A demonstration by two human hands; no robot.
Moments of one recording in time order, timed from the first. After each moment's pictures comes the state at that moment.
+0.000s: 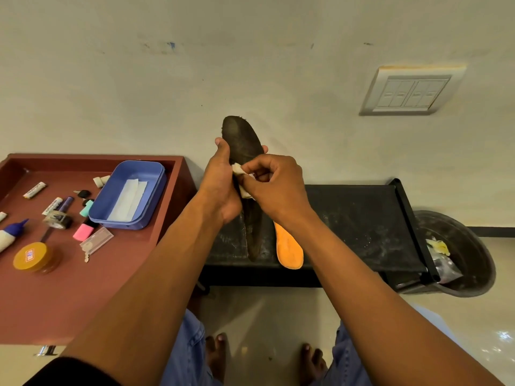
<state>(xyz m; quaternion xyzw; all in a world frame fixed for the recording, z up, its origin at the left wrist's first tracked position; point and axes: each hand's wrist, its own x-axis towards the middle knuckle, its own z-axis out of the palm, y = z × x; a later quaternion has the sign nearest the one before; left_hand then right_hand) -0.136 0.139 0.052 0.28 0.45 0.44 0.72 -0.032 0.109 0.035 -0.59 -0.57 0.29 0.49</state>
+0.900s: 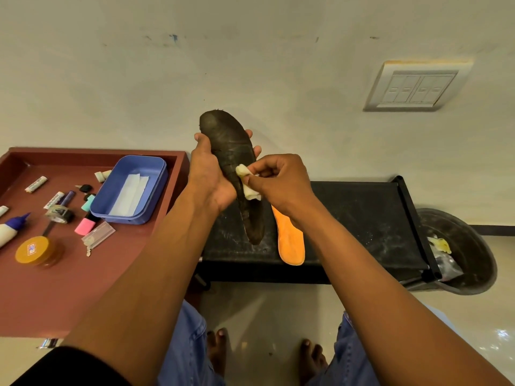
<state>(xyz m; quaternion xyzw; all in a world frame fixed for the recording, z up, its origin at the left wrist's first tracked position) -0.150 0.155 0.052 0.16 0.38 0.51 0.75 -0.024 0.110 0.034 -0.60 -0.54 0.37 0.45</state>
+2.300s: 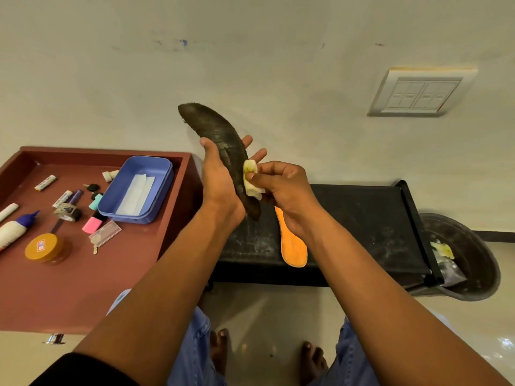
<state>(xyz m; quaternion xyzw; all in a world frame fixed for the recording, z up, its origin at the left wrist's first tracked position) -0.143 0.134 0.042 0.22 0.38 0.53 0.73 -0.030 0.107 0.037 -0.55 -0.37 0.56 0.50</state>
